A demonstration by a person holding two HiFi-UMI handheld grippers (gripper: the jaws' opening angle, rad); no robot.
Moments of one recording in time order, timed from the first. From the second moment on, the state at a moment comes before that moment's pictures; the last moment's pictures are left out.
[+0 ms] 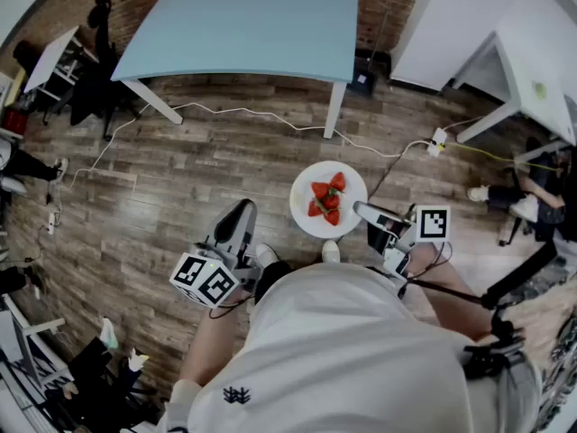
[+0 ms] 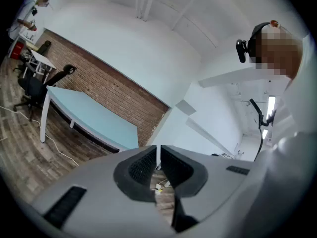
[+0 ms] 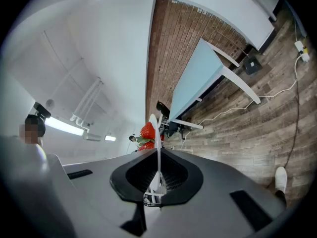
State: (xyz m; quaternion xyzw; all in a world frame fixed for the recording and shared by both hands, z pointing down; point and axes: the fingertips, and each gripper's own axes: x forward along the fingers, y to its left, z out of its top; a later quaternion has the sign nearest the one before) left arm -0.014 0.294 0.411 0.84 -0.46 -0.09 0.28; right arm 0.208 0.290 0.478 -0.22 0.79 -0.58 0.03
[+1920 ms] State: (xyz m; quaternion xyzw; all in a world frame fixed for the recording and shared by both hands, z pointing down) left arm -0.027 0.186 0.406 0.84 -0.46 -0.02 0.27; right arm 0.160 0.164 0.473 -0.18 0.76 -0.62 0.05
